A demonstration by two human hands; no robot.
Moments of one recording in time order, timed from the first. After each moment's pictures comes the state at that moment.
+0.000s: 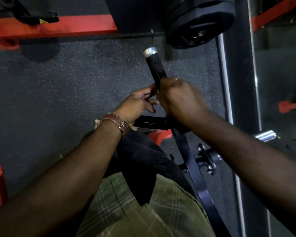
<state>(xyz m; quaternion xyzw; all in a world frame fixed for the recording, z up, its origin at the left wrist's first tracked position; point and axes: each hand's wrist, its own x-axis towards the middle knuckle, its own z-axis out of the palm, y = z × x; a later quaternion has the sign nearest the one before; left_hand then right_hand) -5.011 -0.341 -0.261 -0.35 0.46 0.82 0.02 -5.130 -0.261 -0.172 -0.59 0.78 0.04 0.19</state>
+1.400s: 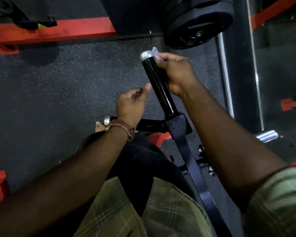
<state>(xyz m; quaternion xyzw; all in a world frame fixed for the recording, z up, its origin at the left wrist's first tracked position) -5.022 -0.327 -0.274 -0.55 0.53 0.63 -0.13 -5.180 -0.325 -0.239 -0.02 0.68 -0.56 0.48</state>
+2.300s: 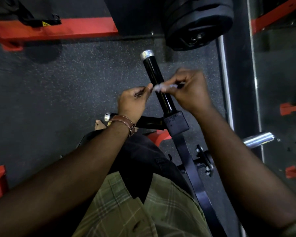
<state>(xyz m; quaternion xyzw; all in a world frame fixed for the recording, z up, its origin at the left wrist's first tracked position) -5.024 -0.325 -0.275 -0.52 0.56 0.63 -0.14 -5.170 -0.248 -0.206 -0.39 0.77 -0.40 0.31</state>
